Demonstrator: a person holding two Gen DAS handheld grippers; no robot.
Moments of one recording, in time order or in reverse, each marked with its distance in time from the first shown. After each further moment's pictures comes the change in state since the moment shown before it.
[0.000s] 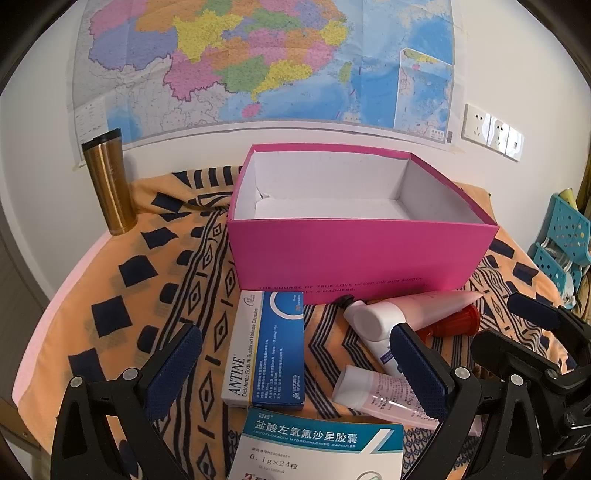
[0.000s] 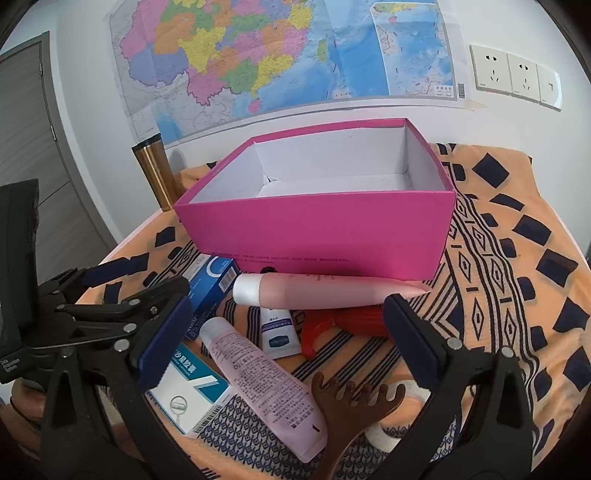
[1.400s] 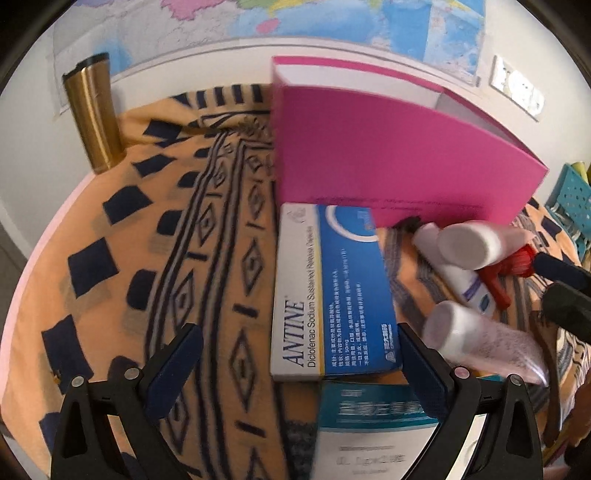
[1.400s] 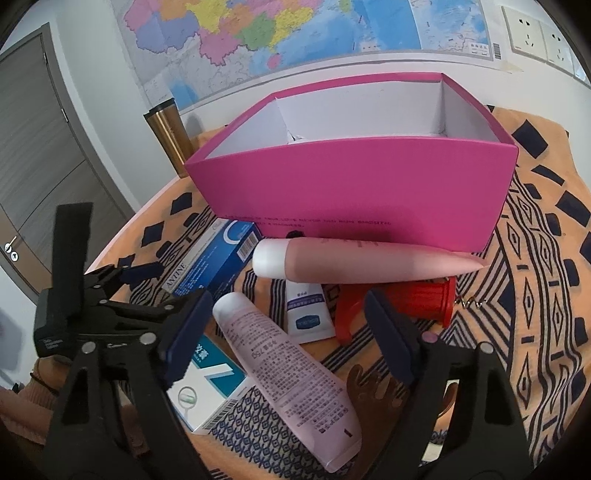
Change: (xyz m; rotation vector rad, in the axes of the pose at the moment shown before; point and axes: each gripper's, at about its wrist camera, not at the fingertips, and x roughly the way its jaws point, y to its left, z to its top) left arm 0.061 0.055 -0.032 0.000 0.237 -0.028; right arm 0.036 0.006 -0.006 -0.003 0.141 0.114
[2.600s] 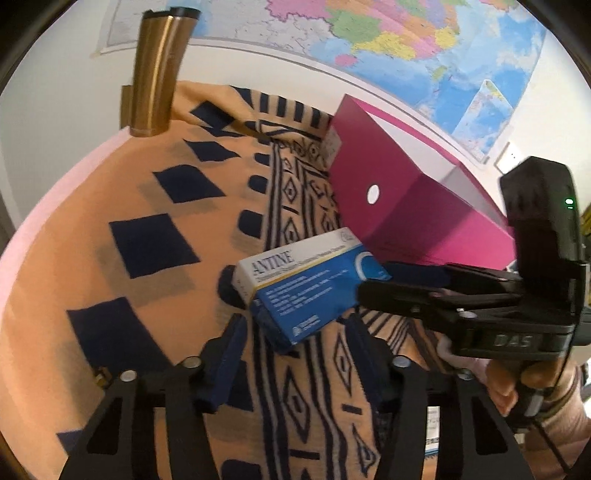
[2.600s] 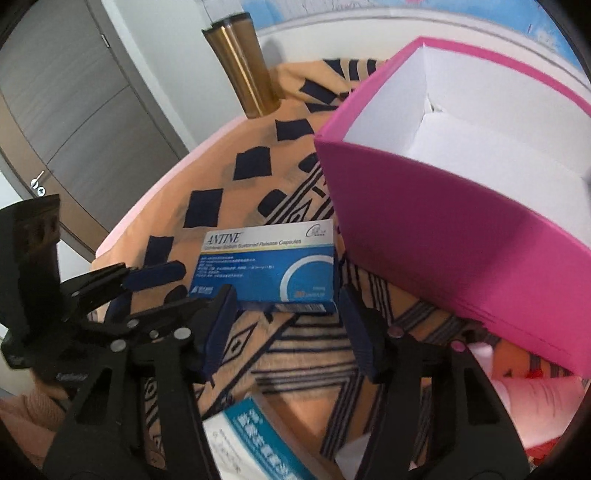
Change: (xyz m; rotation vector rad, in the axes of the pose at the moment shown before) left arm -0.023 0.099 -0.005 -0.205 -0.062 -0.237; right arm 0.142 0.098 0.059 -0.183 0.289 0.178
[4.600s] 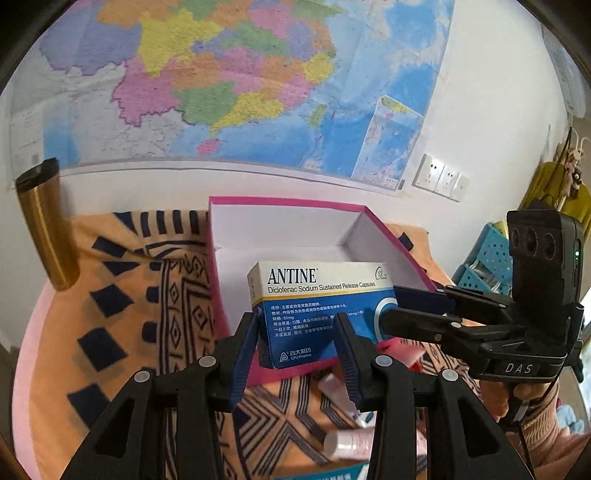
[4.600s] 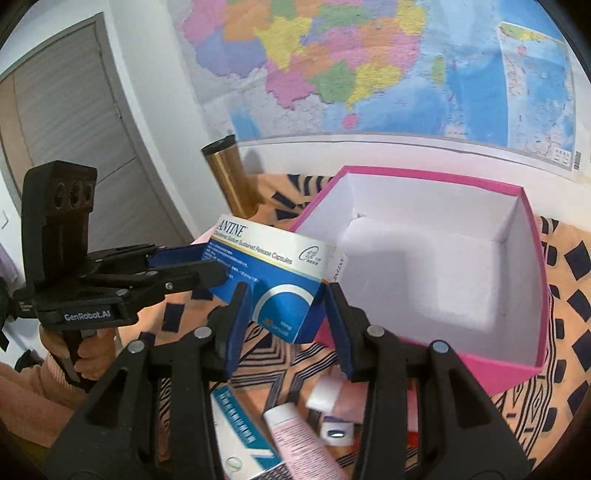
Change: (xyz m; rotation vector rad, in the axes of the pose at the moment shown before) left arm -0.029 -0.129 0.101 0.265 -0.105 -0.111; right arm -0.159 -0.044 0.008 0.022 -0.316 -0.042
